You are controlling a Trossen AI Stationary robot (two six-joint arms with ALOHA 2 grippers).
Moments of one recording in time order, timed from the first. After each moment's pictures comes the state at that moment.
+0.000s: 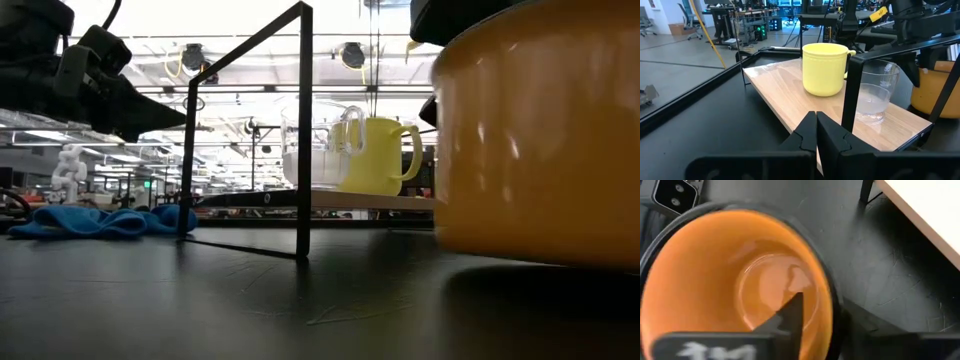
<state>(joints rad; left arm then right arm) -0.13 0.70 0.01 0.58 -0.32 -0.05 0.39 1.65 0.98 -0.33 -0.11 0.30</state>
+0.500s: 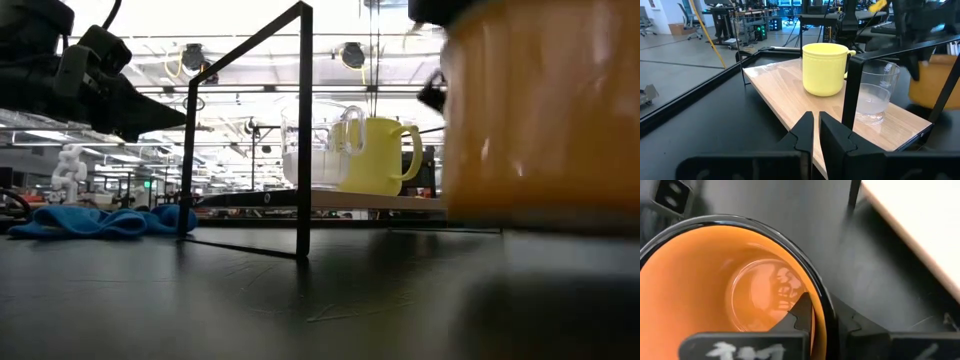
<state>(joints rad) -0.13 0.70 0.01 0.58 -0.32 -0.05 0.38 1.61 1.02 -0.41 -0.09 0.28</state>
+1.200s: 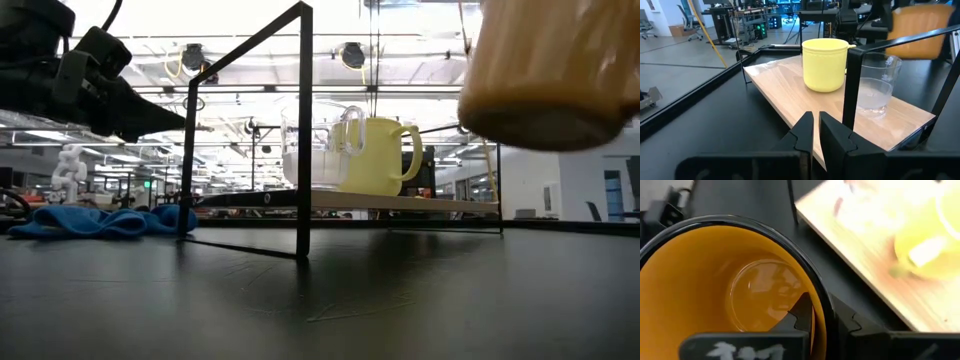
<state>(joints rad) -0.13 0.70 0.01 0.56 -0.32 -0.02 0.37 1.21 0.89 -0.57 0.11 0.29</state>
